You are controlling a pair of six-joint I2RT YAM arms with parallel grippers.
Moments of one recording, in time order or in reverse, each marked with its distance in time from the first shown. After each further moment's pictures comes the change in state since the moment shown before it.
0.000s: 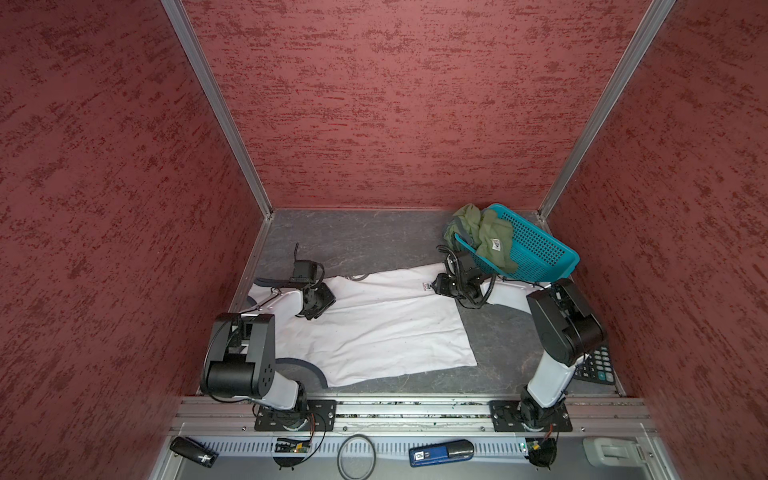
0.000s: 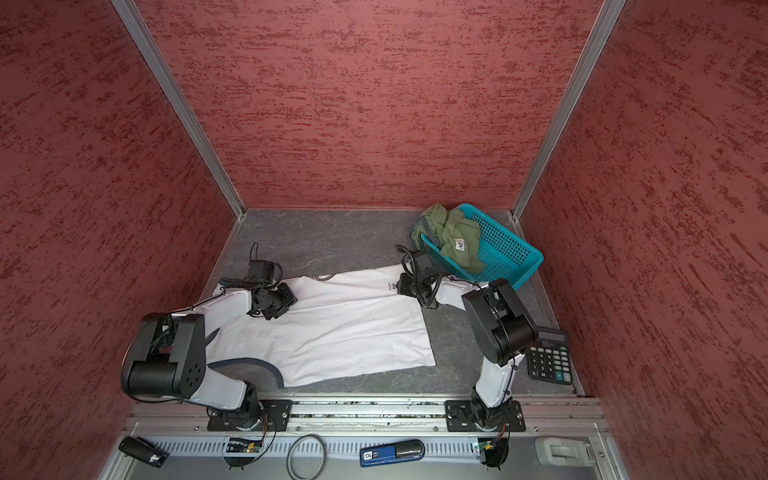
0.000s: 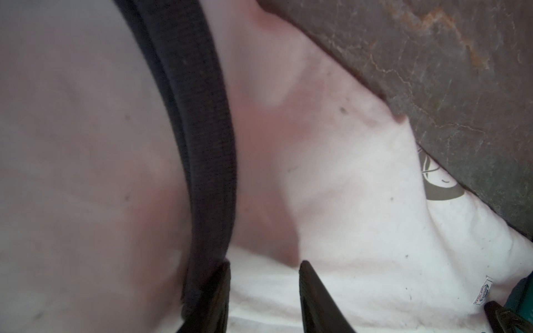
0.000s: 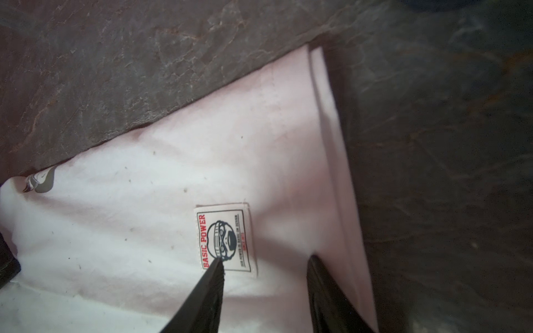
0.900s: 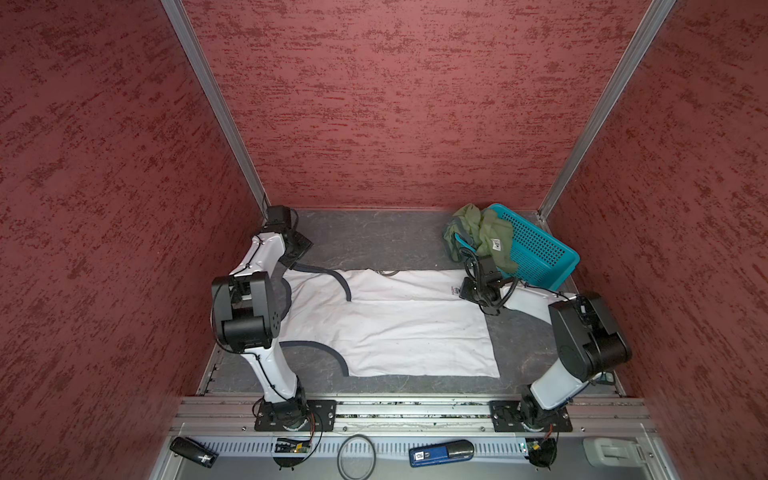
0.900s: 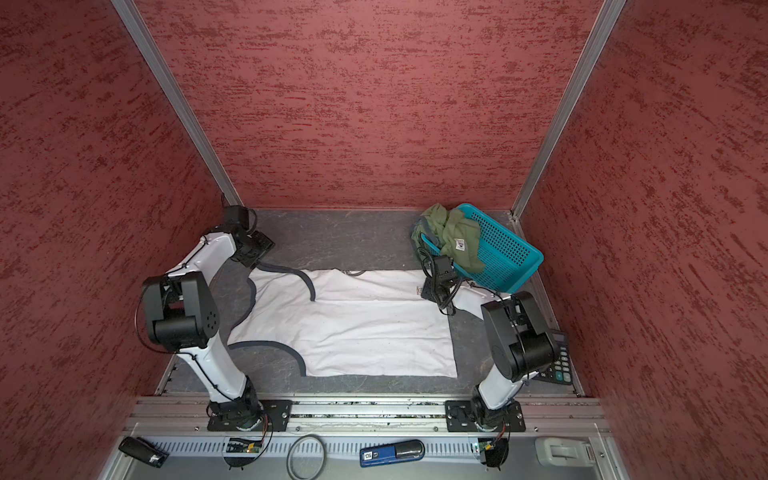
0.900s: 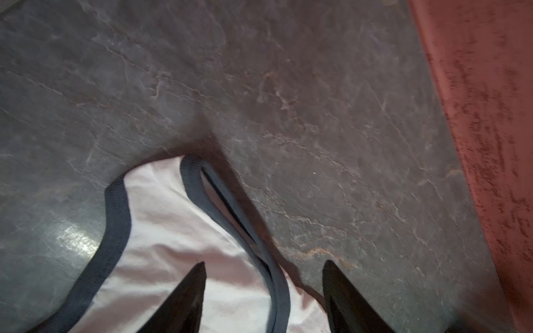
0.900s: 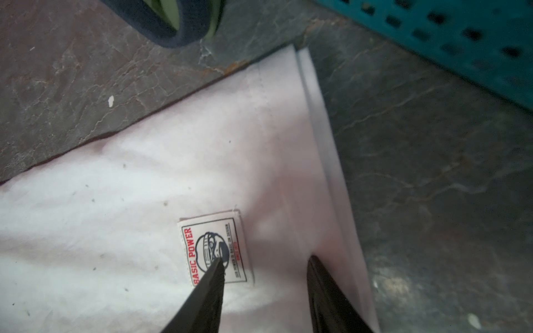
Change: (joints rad) left arm 0.196 0.392 0.776 -0.353 -0.105 -0.048; right arm -0.122 -0.138 -0.111 -0.124 0.153 0.015
